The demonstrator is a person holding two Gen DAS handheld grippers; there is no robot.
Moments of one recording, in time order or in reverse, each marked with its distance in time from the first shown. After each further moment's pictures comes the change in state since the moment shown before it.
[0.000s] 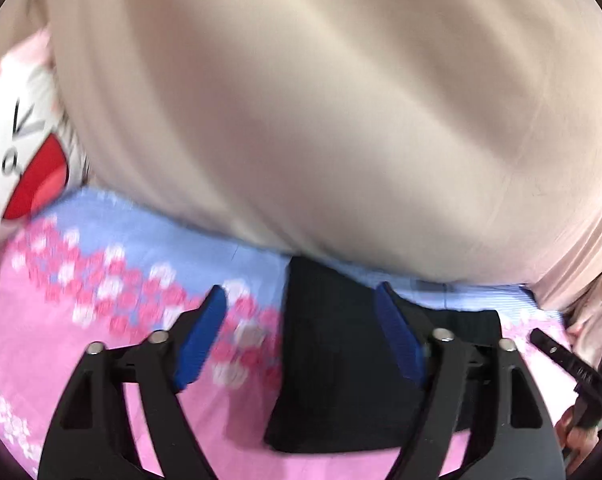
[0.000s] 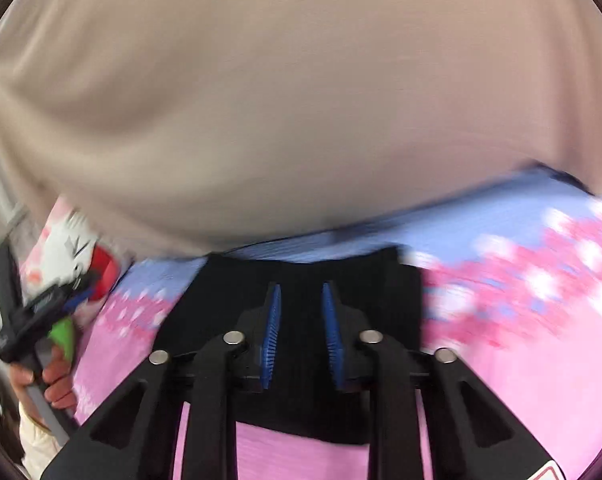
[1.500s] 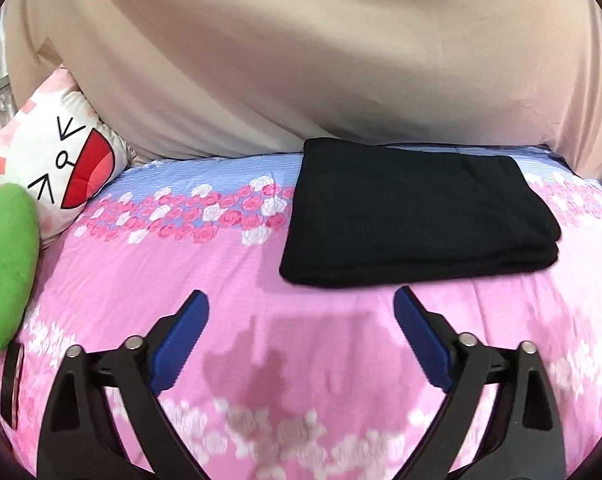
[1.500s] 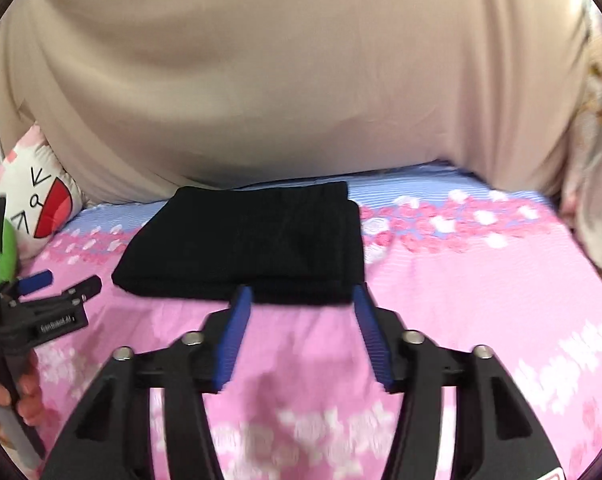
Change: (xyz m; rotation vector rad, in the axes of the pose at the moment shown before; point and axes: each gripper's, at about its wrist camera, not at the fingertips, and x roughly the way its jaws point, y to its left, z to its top) left arm -0.069 -0.035 -0.135 0.233 0.108 0.208; right arm -0.108 0.053 -0.121 -0.125 -0.098 -0.351
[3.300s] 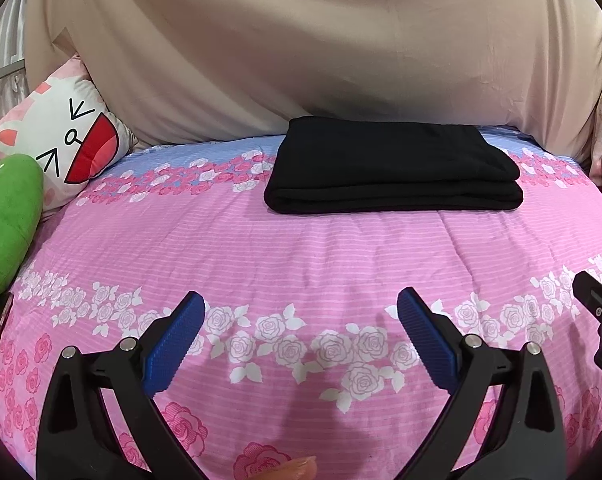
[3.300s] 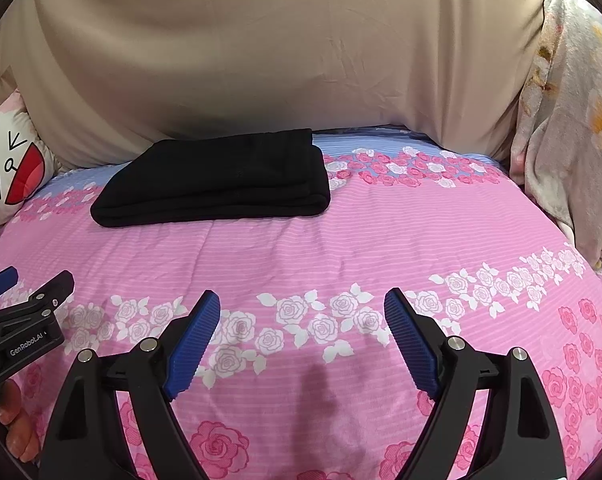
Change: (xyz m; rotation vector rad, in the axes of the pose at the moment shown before) left arm -0.036 -0.009 -0.078 -0.004 -0.063 -0.044; right arm -0.026 0.007 -0.071 -0.003 0.048 -0.150
